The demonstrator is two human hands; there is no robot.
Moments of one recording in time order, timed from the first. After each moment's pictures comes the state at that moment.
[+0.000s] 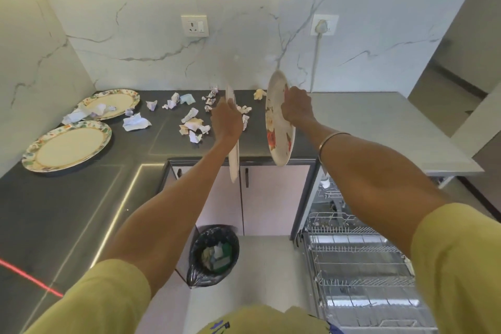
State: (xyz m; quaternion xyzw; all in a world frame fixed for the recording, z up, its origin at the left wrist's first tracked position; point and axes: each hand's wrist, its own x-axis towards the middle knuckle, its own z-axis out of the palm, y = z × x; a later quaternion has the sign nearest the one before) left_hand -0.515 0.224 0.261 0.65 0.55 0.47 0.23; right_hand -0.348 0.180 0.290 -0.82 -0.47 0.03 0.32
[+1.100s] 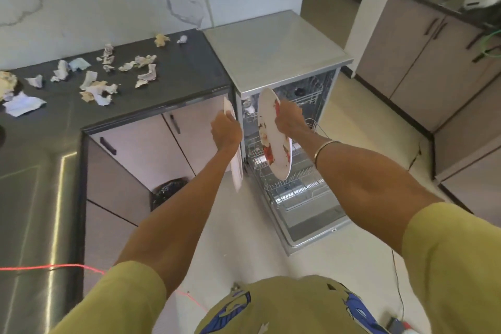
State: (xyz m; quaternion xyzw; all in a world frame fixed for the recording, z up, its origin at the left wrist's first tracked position) left_hand -0.448 -0.062 0.157 0.73 0.50 0.30 0.35; right_hand -0.302 -0.146 0.156 -0.92 -0.30 0.11 0.23
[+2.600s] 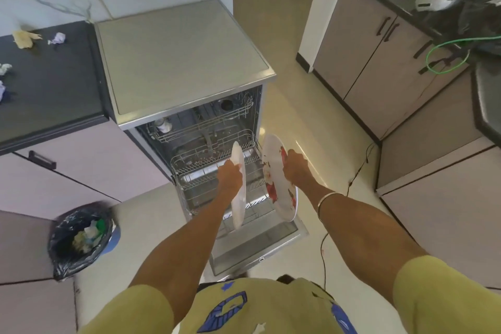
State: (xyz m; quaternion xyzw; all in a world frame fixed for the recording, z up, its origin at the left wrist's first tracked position) left_hand -0.083 -0.213 0.040 0.74 0.50 0.01 0.45; right_hand 0.060 -0.340 0.039 -0.93 -0.26 0.20 0.14
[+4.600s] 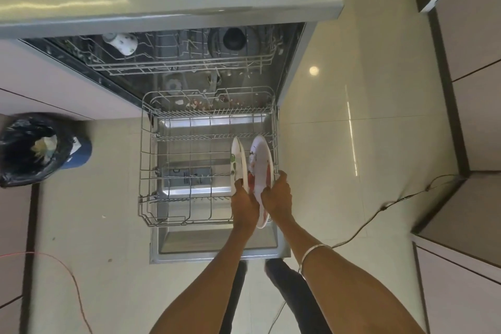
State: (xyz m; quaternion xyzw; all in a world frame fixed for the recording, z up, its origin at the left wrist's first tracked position) left_hand 0.111 -0.270 -0.268 0.56 0.66 0.09 0.49; right_hand 0.193 -0.284 -0.276 -0.86 -0.19 0.42 0.23
